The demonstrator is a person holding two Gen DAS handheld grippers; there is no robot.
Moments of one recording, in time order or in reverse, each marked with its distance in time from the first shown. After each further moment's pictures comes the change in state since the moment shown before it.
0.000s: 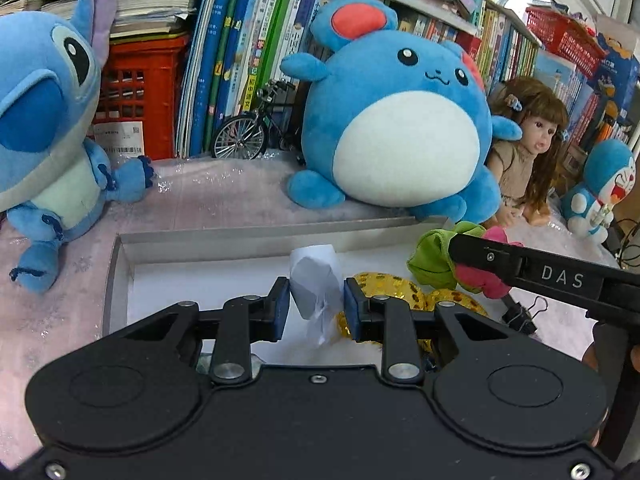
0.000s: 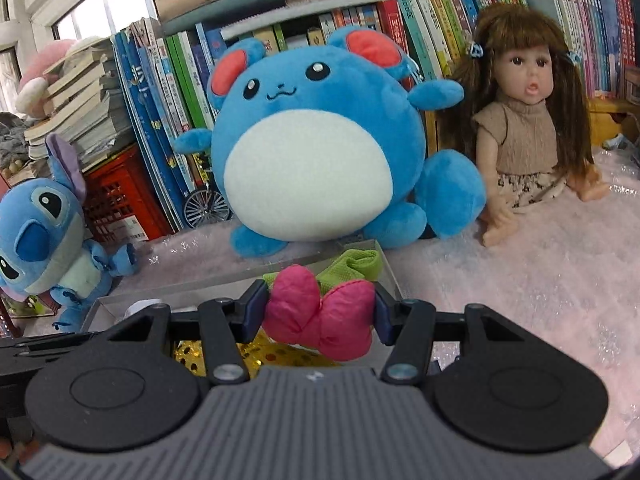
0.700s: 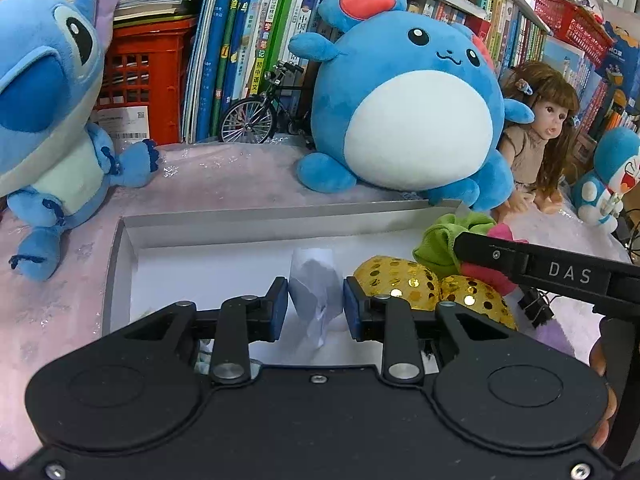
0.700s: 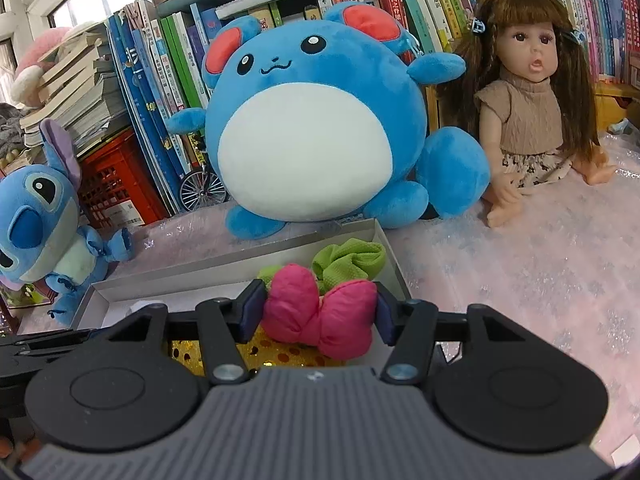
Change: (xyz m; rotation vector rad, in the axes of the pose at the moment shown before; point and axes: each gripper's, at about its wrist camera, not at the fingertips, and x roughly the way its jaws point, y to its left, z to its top) left arm 0.009 0.004 -0.007 0.006 0.029 0.022; right arm 0.010 -0.004 -0.006 0.004 0.041 0.009
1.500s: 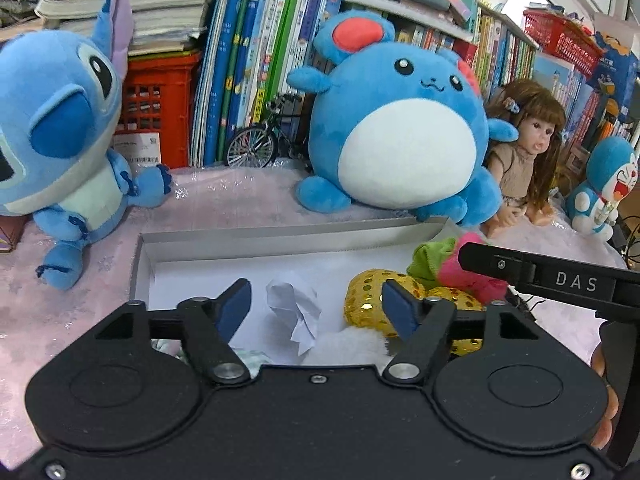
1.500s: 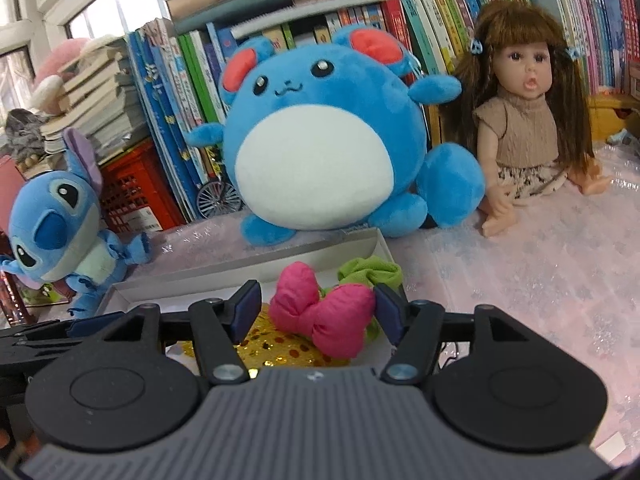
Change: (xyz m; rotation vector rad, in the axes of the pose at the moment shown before) left arm -0.033 -0.006 -0.001 0.012 -0.064 0.007; right arm -0.029 -0.001 -0.001 -0.020 -0.041 0.037
